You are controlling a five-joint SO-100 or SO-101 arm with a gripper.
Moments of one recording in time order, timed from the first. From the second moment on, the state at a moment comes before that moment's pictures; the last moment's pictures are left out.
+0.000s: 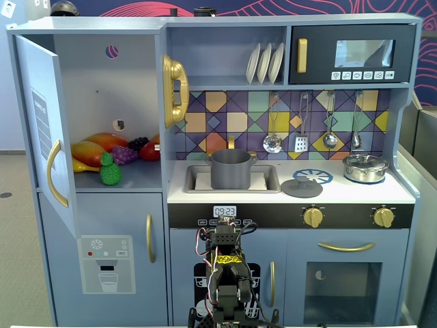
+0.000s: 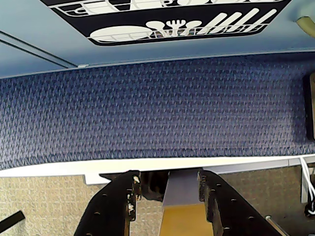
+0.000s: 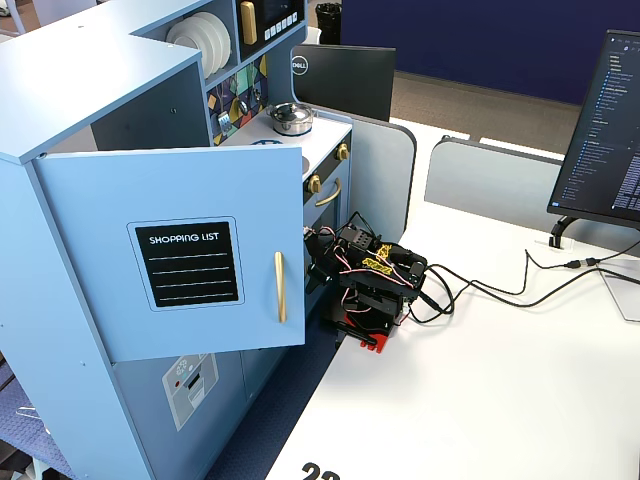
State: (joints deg) arm -3.0 182.5 172.0 77.8 -87.6
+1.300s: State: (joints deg) arm -40.7 158.2 148.0 -1.4 -91.4
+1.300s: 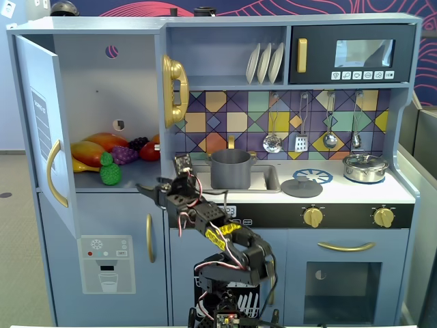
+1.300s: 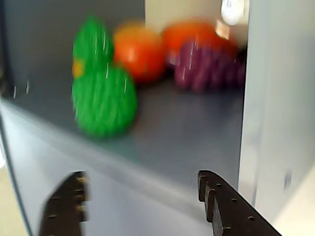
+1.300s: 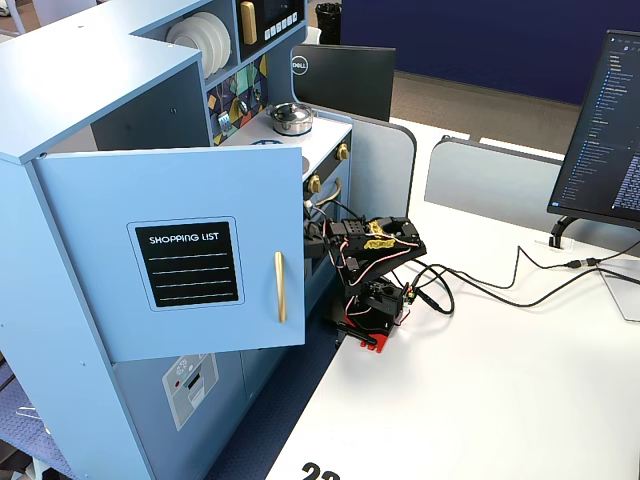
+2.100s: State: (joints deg) arm -44.0 119.1 125.3 -17.2 -95.1
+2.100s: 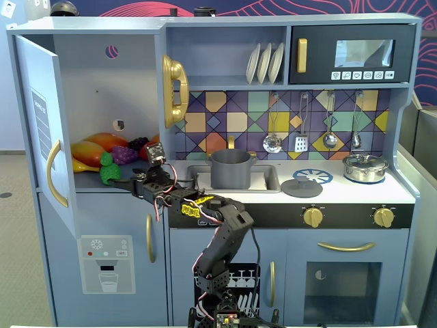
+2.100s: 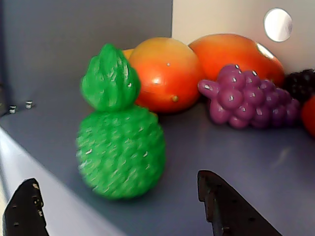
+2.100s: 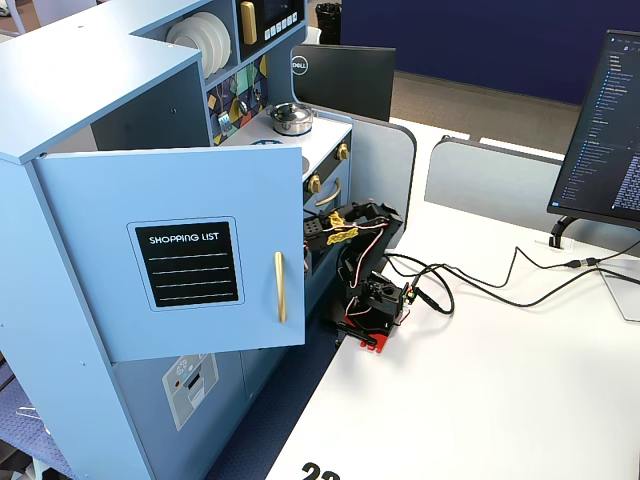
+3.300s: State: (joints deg) arm -53.3 125.3 118.9 -28.1 -107.5
